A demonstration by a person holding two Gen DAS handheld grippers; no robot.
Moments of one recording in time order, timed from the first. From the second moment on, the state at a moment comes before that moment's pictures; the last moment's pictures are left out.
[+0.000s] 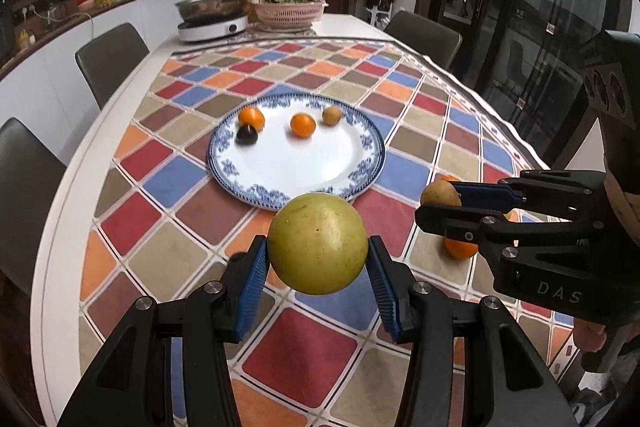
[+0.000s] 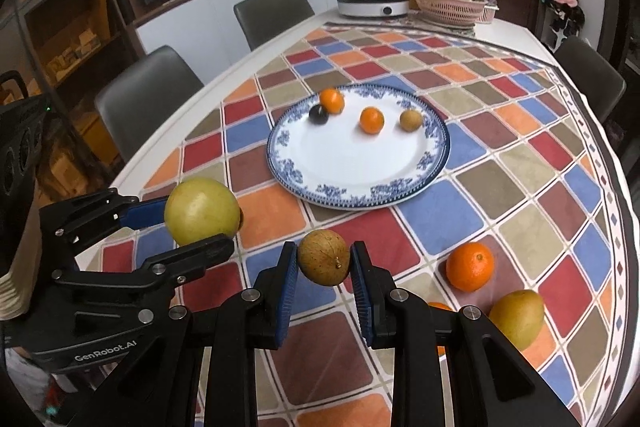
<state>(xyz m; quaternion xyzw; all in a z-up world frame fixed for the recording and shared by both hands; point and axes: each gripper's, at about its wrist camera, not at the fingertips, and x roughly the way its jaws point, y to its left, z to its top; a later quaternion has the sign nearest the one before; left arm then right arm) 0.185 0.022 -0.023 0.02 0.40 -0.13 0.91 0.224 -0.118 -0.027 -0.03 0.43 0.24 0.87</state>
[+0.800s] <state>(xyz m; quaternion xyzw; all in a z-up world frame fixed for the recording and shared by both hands) 0.213 0.020 0.032 0.03 0.34 -0.12 0.93 0.244 -0.124 0.032 -0.03 0.37 0.24 0.90</state>
